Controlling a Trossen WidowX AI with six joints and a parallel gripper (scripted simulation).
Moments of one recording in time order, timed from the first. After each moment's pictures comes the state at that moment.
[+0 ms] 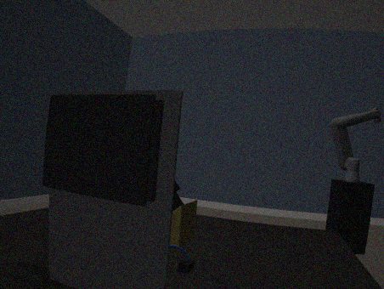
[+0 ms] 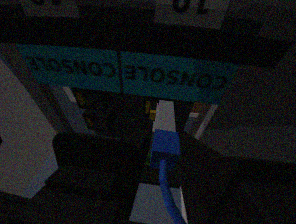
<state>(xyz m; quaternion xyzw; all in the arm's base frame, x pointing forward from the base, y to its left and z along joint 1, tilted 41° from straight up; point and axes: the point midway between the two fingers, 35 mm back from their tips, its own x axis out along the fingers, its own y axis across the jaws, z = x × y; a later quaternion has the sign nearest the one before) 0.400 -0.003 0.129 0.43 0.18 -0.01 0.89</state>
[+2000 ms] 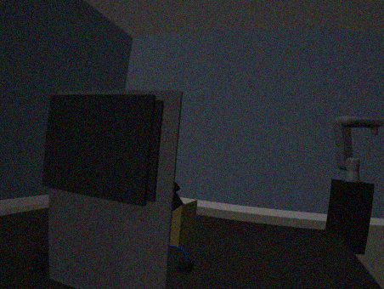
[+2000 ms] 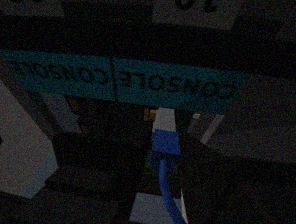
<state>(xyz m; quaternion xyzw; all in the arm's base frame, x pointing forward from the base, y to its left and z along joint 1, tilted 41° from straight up) 0.413 -0.004 0.128 0.43 0.17 -0.01 0.89</state>
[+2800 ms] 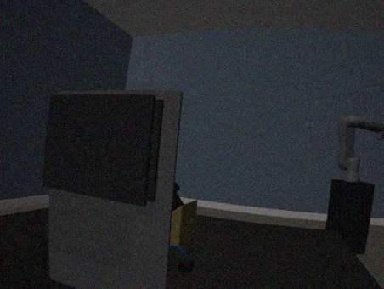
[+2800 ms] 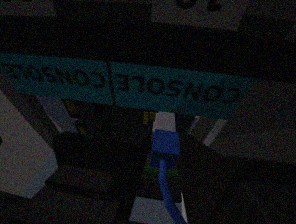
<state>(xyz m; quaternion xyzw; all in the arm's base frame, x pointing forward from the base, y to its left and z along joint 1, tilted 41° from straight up) 0.419 -0.005 0.128 0.43 0.17 0.00 0.89</state>
